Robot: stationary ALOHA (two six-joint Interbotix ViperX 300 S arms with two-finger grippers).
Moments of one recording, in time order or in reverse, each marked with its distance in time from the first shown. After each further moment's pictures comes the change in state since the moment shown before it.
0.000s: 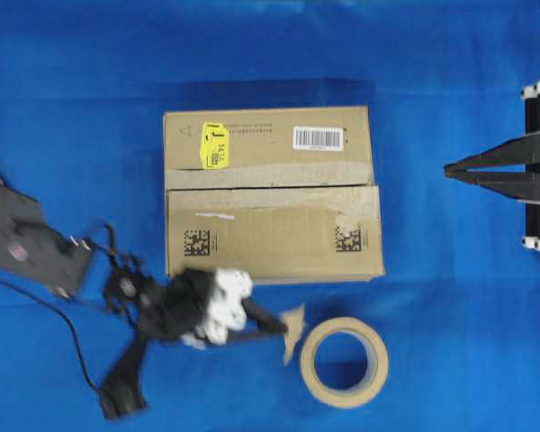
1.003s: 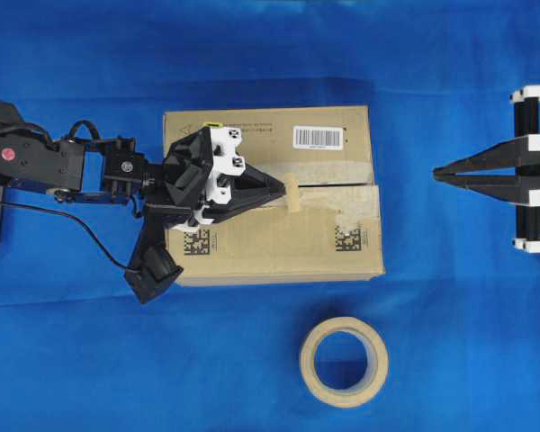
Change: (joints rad) left arm 0.291 -0.074 0.057 0.008 0.092 -0.009; right arm 0.000 0.048 0.000 0.000 -0.003 0.000
